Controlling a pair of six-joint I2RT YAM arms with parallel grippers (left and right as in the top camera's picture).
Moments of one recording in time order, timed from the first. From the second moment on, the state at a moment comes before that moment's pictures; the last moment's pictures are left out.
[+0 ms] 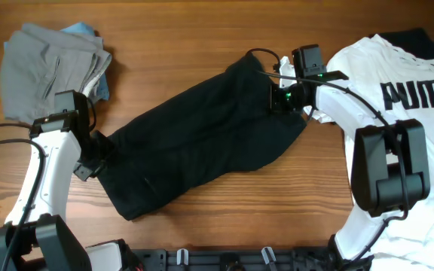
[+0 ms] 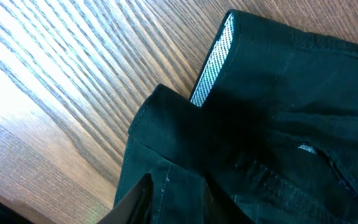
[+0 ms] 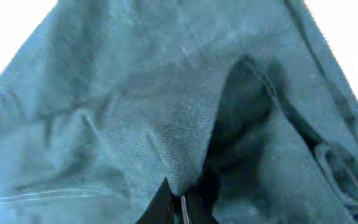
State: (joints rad) left arm 0.19 1.47 0.95 -1.03 -0.06 -0.68; right arm 0.17 1.95 1.26 -0.53 -0.45 0.23
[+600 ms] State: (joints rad) left arm 0.19 1.47 0.95 -1.00 -0.03 -0.61; right arm 0.09 1.91 1.34 -0.17 -0.48 0.41
